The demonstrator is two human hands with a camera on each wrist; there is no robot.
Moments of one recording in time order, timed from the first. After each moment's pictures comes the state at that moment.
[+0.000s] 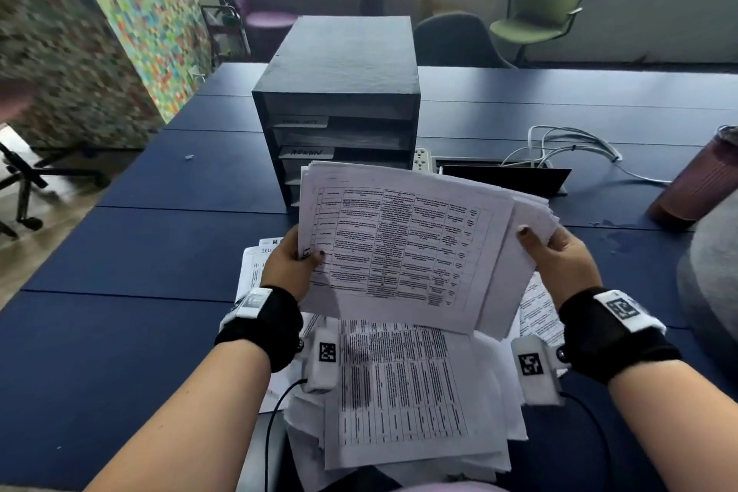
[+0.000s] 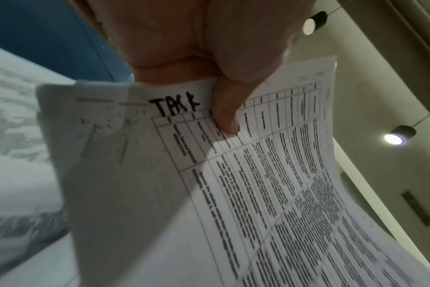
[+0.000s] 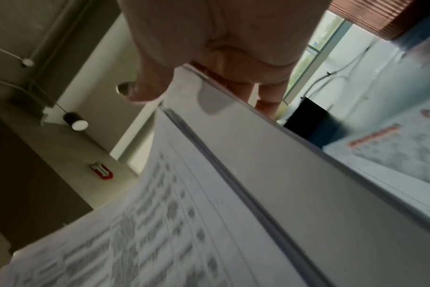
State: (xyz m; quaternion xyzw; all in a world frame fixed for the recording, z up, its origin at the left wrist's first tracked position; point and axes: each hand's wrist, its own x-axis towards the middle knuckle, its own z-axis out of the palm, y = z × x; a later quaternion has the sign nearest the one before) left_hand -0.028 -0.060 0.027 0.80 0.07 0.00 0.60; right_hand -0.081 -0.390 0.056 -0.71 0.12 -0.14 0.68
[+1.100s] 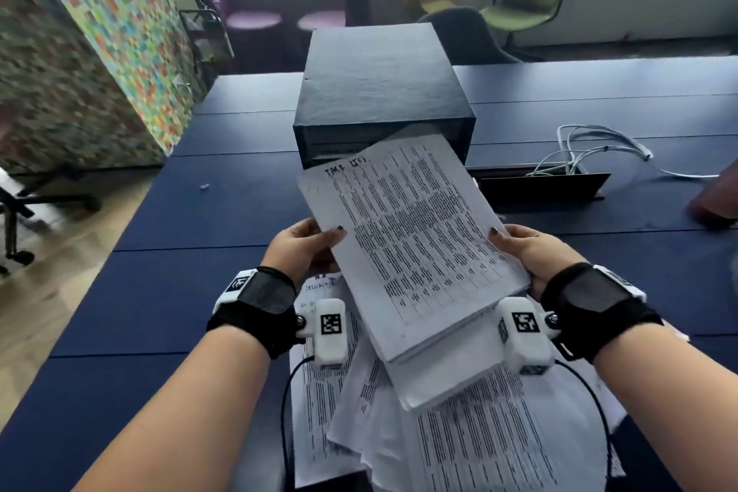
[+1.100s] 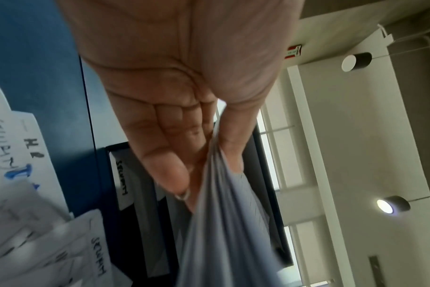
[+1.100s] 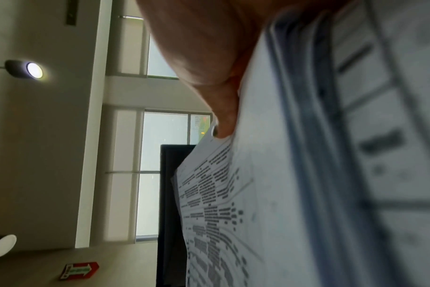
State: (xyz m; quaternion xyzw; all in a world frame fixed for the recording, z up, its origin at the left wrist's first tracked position) left_hand 0.059 0.016 0.084 0.65 0.07 -0.18 0.74; right_hand 0.001 -0.285 0.074 -0.61 0.26 0.04 0.75
